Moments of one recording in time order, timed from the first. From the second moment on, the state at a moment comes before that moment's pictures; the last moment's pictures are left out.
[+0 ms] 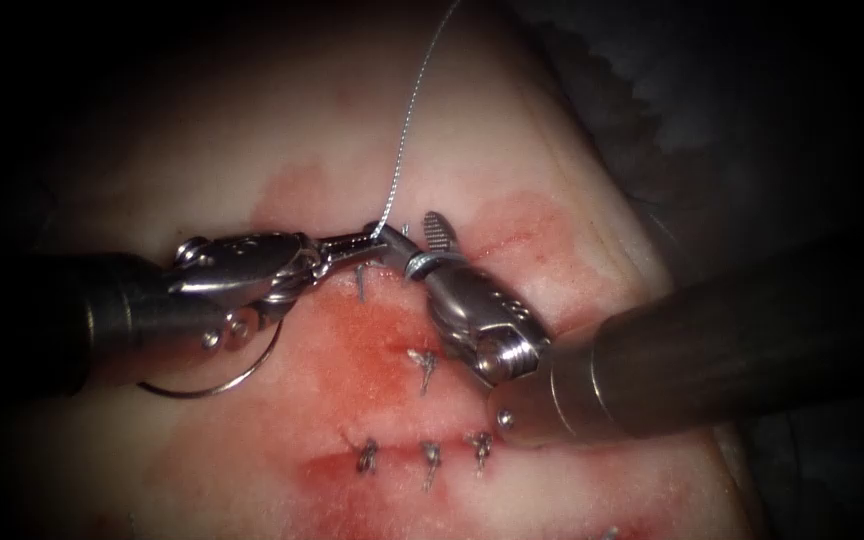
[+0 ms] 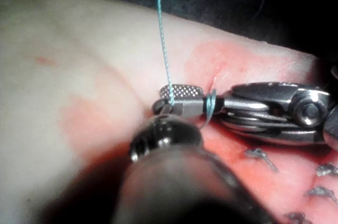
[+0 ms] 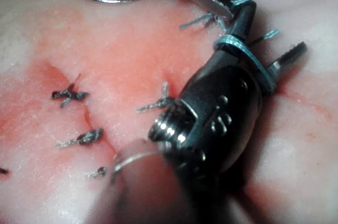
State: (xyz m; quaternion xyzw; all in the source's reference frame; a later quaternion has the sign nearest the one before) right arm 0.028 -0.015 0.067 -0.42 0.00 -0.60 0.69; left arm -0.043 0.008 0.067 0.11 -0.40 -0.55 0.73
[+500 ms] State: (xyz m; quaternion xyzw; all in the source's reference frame) right arm 0.028 -0.013 0.067 -0.44 -0.03 -0.57 0.69; left arm -0.043 0.008 0.067 0.11 -0.39 -0.55 0.73
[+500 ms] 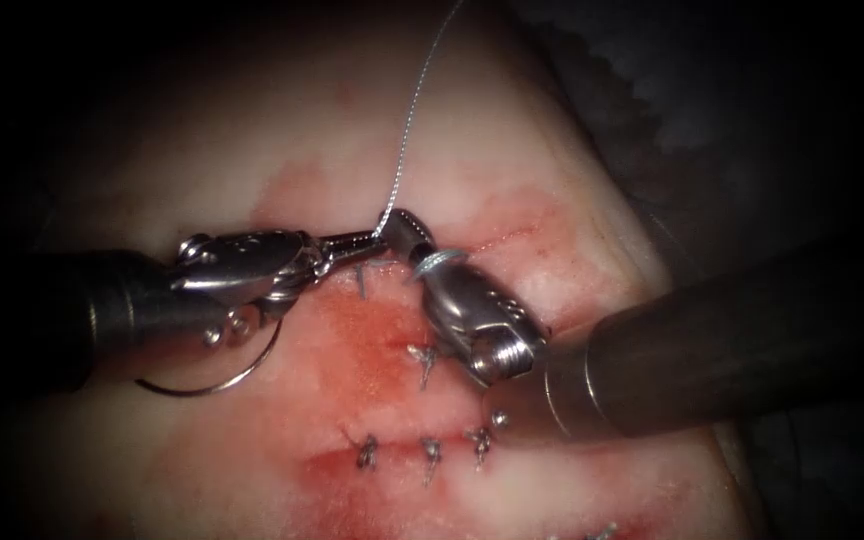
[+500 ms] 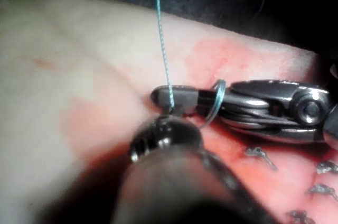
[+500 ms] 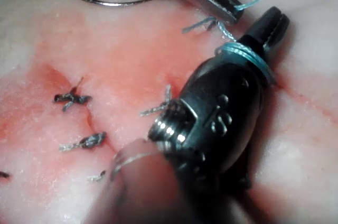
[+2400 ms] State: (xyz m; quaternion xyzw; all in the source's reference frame) right arm 0.026 -0.019 0.061 -0.50 0.14 -0.69 0.51; left arm -0.042 0.030 0.075 -0.11 -0.41 -0.50 0.75
